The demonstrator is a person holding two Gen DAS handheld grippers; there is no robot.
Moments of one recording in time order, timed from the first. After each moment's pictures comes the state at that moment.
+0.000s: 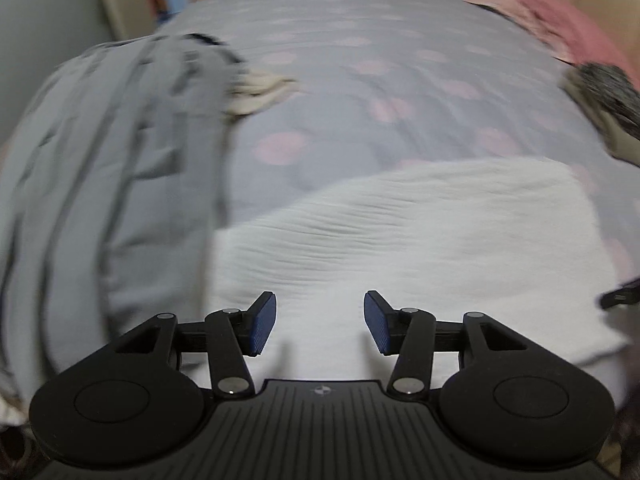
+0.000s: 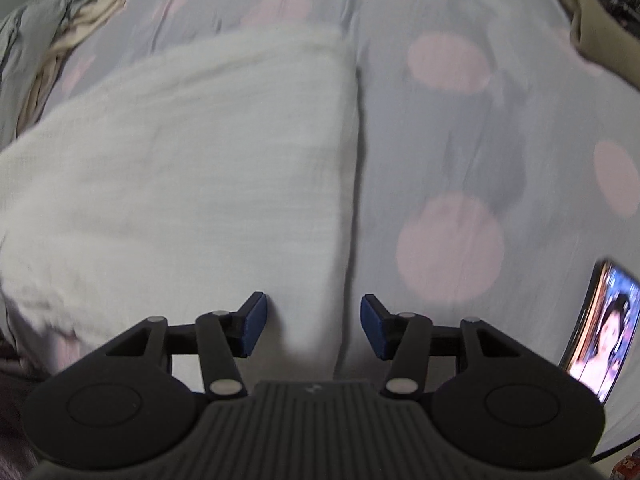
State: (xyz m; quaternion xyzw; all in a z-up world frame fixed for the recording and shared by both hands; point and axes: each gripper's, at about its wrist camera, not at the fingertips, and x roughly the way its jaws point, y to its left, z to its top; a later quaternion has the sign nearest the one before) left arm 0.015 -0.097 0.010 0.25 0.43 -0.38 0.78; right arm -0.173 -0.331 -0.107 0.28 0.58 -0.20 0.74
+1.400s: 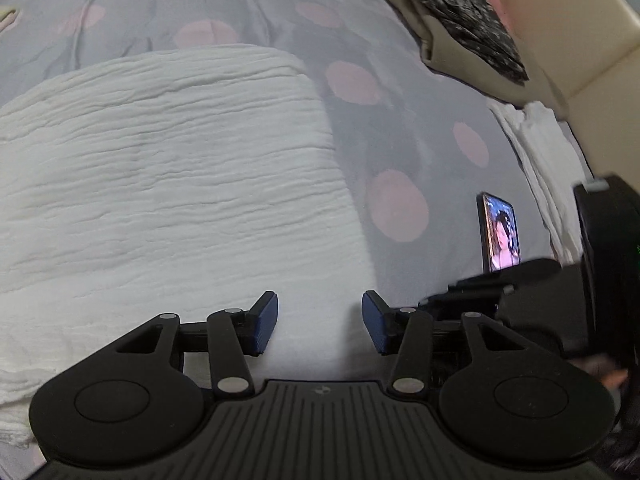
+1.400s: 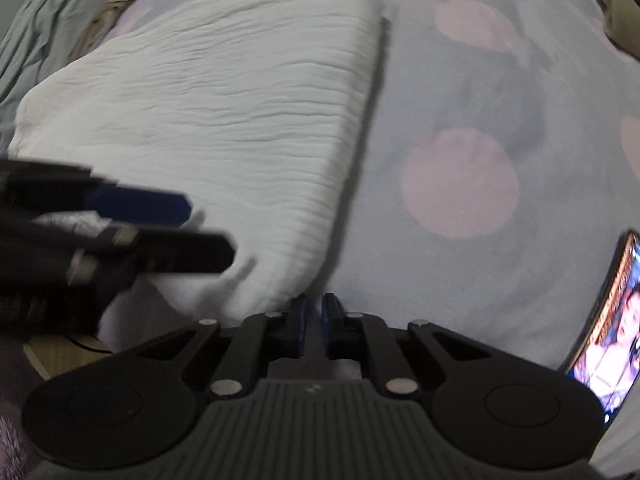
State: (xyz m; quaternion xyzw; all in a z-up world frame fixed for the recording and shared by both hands) left arm -0.129 -0.256 -0.068 0.18 0.57 -0.52 0.61; right arm -0.207 -0.309 -0.131 0.24 0.56 -0.11 0.78
